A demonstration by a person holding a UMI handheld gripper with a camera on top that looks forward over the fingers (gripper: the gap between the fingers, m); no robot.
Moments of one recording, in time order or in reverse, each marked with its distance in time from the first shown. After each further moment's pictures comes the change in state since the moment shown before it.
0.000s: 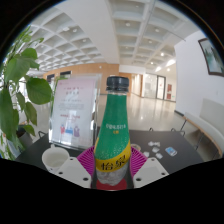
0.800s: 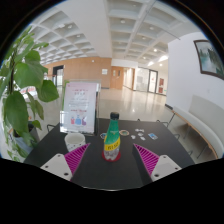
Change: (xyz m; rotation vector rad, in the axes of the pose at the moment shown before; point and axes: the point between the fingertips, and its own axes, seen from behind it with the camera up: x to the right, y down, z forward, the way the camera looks) arm 0.002 0.000 -0.178 -0.085 0.087 0.010
